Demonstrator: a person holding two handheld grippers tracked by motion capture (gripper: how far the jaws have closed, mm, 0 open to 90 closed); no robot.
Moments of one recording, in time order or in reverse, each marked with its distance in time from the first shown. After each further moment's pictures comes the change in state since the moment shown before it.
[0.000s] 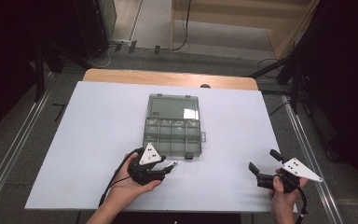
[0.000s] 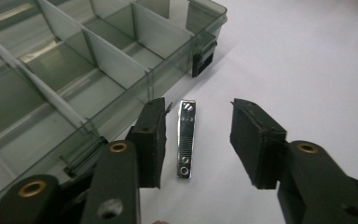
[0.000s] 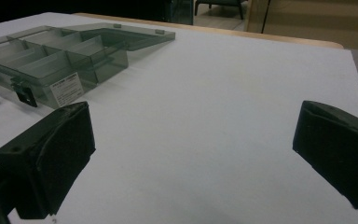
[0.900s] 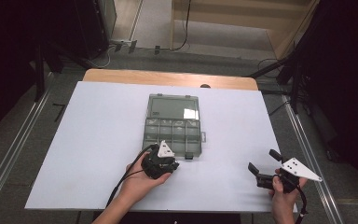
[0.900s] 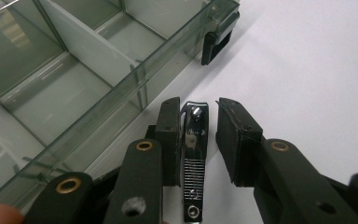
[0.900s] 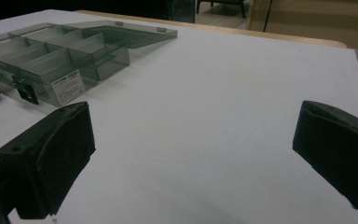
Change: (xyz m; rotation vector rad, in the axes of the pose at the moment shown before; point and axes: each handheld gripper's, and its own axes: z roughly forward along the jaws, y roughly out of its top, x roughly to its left) left arm 0.005 0.008 0.044 0.120 0.007 -0.005; right arm 0.001 0.000 0.001 0.010 0.007 -0.003
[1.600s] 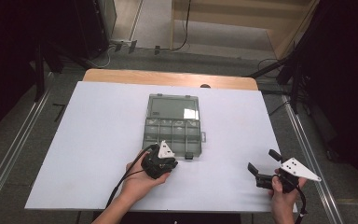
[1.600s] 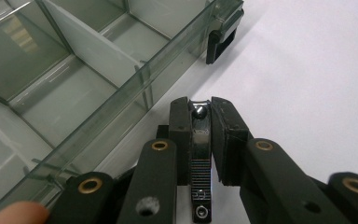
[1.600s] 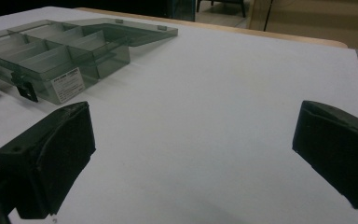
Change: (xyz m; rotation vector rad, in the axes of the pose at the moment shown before) left arm 0.000 0.000 0.000 0.001 0.014 0.029; right arm 0.001 0.000 0.001 0.005 -0.003 -0.012
